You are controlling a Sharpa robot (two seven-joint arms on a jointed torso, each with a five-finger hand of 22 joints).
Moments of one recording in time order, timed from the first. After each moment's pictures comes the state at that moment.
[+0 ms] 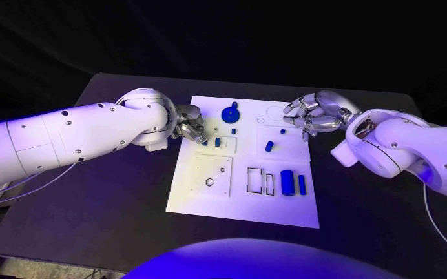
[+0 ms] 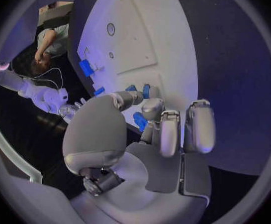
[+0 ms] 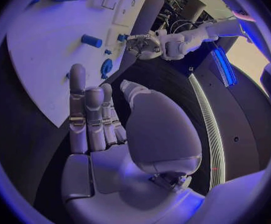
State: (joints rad) left arm 1.21 -0.84 -0.06 1.53 -1.18 0.16 -0.44; left_hand 1.14 -0.21 0.79 0.19 0.32 0.84 0.07 0.87 0.45 1.32 -0.02 1.19 0.94 1.46 -0.06 1.57 1.31 0.07 1.42 0.04 1.43 1.30; right arm 1.27 -0.94 -0.17 1.66 -0.73 -0.34 -0.04; right_hand 1.34 -0.14 0.35 0.28 0.19 0.71 0.18 0.39 0.44 0.92 0.09 0.86 0.68 1.29 0.01 0.98 0.82 0.18 1.22 0.11 0.55 0.65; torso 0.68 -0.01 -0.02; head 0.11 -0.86
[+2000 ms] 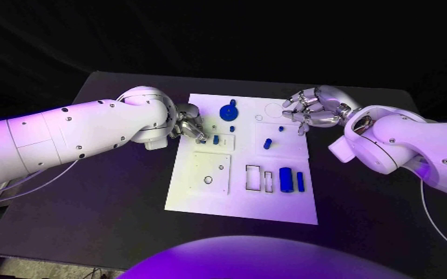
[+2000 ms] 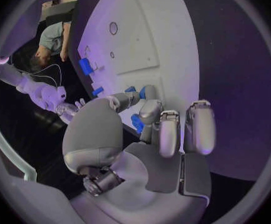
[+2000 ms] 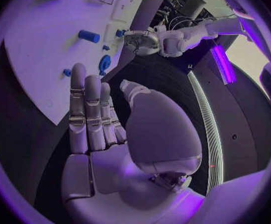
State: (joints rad) left arm 1.21 -0.82 -0.06 1.51 -1.14 0.17 -0.47; left_hand 1.02 -0.20 0.75 0.17 0.32 0.91 0.03 0.86 0.42 1.35 -0.03 1.22 0.98 1.47 -0.08 1.57 1.31 0.07 1.42 0.03 1.44 1.31; right arm 1.27 -0.94 -0.17 1.66 -0.72 -0.37 -0.02; right_hand 1.35 -0.14 0.35 0.28 0.19 0.69 0.18 0.40 0.43 0.89 0.11 0.79 0.57 1.23 0.03 0.79 0.72 0.18 1.23 0.12 0.42 0.53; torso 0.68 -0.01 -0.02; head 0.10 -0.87
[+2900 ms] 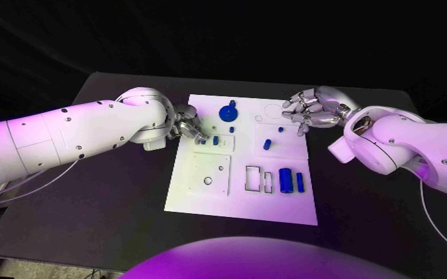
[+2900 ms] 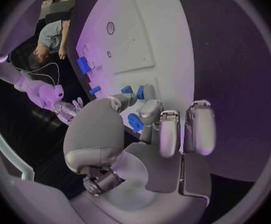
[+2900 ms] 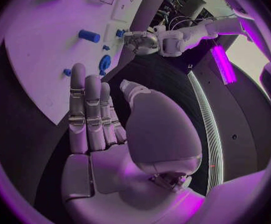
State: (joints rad) left arm 1.21 -0.82 -0.06 1.49 -1.13 0.17 -0.48; left_hand 1.01 -0.21 0.61 0.28 0.32 0.92 0.03 0.84 0.41 1.35 -0.03 1.22 0.98 1.47 -0.07 1.57 1.31 0.07 1.43 0.03 1.44 1.31; right arm 1.27 -0.94 -0.17 1.66 -0.72 -0.37 -0.02; right_hand 1.35 -0.14 0.35 0.28 0.19 0.69 0.18 0.40 0.43 0.89 0.11 0.79 0.56 1.23 0.03 0.78 0.72 0.18 1.23 0.13 0.41 0.52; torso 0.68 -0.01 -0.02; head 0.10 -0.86
